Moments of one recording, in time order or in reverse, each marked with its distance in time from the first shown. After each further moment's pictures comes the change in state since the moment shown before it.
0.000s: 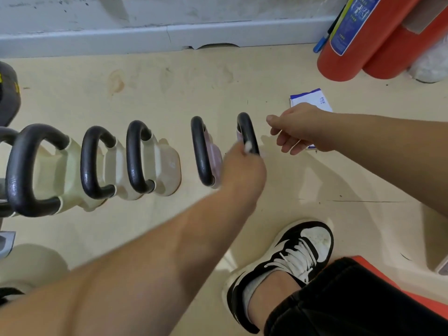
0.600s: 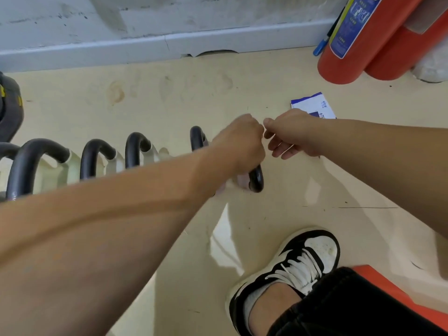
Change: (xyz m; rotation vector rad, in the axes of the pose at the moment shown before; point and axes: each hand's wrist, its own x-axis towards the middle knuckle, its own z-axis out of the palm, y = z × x) left_hand 0.074 0.047 -0.012 1.260 -0.225 0.664; right_hand 0.022 -0.008 0.012 0.061 0.010 0.042
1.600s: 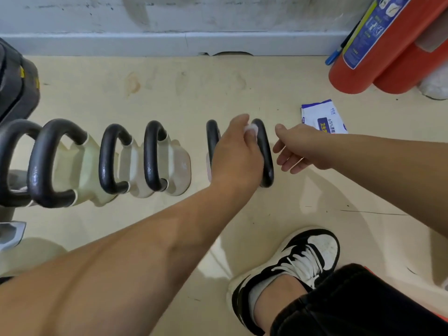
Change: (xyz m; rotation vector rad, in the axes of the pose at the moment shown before) left_hand -0.083 0.019 -0.003 -0.791 0.475 -0.427; right_hand -0.025 0.006 0.016 -0.084 -0.039 0.054
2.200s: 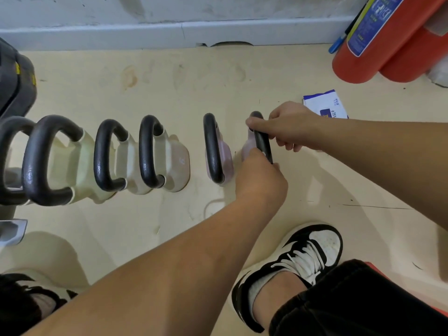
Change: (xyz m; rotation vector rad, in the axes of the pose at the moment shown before) left_hand -0.014 -0.023 0.060 0.192 -0.173 -0.181; right_hand 0.007 -0.021 0.002 -0.263 0.072 -0.265
